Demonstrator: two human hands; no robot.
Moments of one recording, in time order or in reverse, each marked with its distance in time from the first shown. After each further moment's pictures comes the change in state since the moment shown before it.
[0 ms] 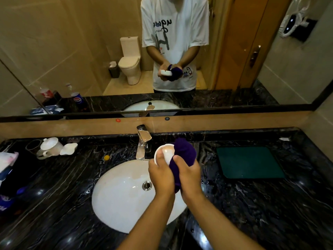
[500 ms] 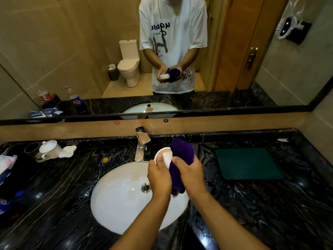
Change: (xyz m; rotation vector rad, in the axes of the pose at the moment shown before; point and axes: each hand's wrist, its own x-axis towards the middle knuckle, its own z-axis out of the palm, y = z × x) left_hand 0.005 -0.001 -0.004 0.181 -0.071 0.026; right_hand 0.012 -0.010 -0.016 -0.194 -0.107 -0.055
